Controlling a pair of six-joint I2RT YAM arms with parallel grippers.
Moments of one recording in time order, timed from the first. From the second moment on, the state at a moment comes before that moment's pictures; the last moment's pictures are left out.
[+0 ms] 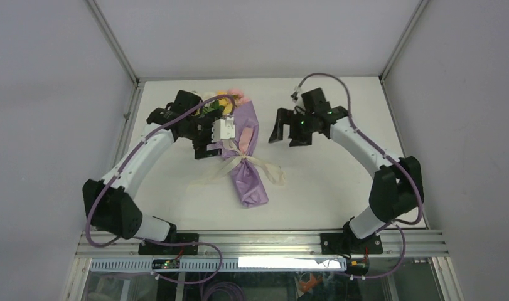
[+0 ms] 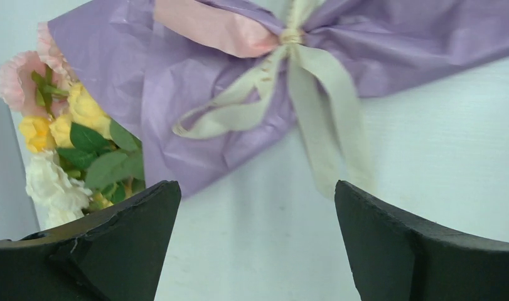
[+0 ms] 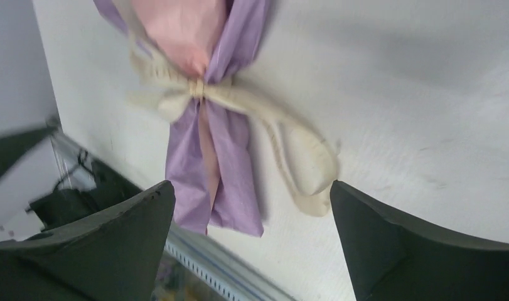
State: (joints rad) left arm -0.36 1.49 1.29 -0.84 0.44 1.19; right arm 0.49 1.59 1.21 -0.63 -0.40 0.50
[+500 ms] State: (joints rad) left arm 0.12 0.81 1.03 -0.83 0.36 0.22; right arm 0.00 1.21 1.09 -0.47 0.12 0.49
